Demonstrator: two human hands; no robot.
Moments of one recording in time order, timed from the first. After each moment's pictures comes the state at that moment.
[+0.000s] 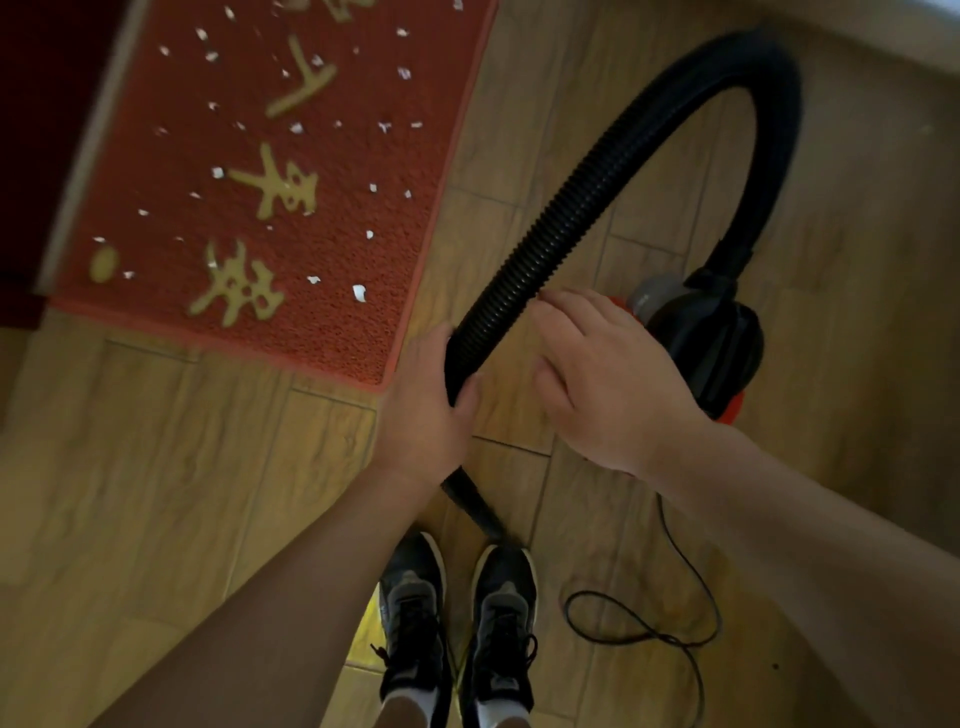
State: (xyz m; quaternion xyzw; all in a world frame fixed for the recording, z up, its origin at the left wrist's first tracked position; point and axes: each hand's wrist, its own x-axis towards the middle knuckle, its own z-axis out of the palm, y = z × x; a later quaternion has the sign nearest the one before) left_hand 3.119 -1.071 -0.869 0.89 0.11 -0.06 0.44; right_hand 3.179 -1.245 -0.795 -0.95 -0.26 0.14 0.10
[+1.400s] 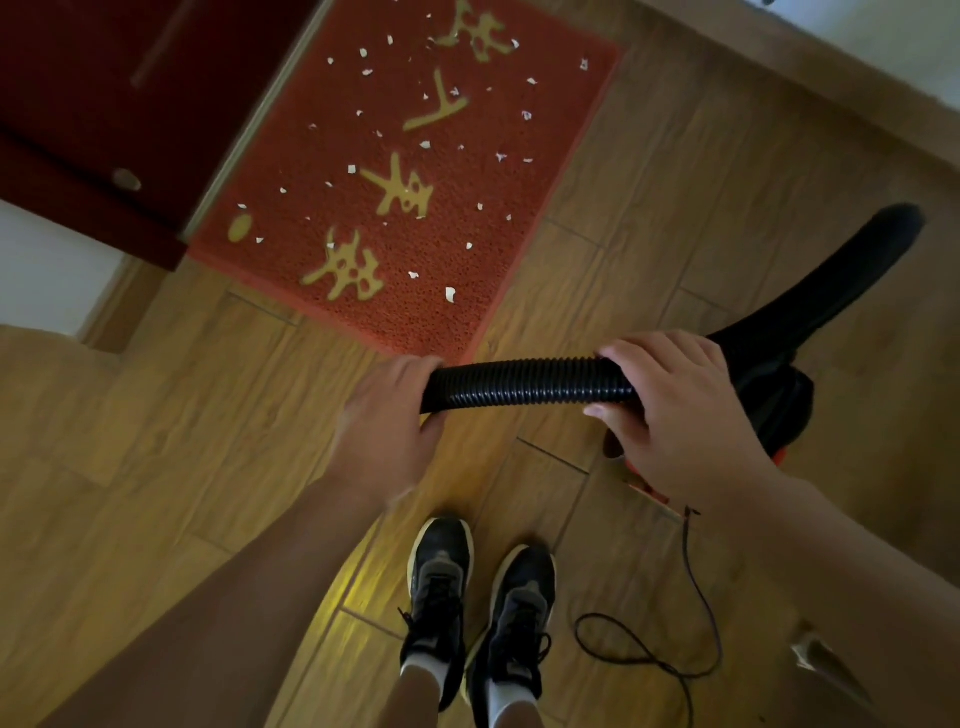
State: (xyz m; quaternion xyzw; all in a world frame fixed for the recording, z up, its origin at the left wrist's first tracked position) left_hand 3.054 -0.954 -0.806 0.95 0.13 -0.08 0.28; right_hand 3.159 -1.206 -0.736 -0.93 -0.33 0.10 0.13
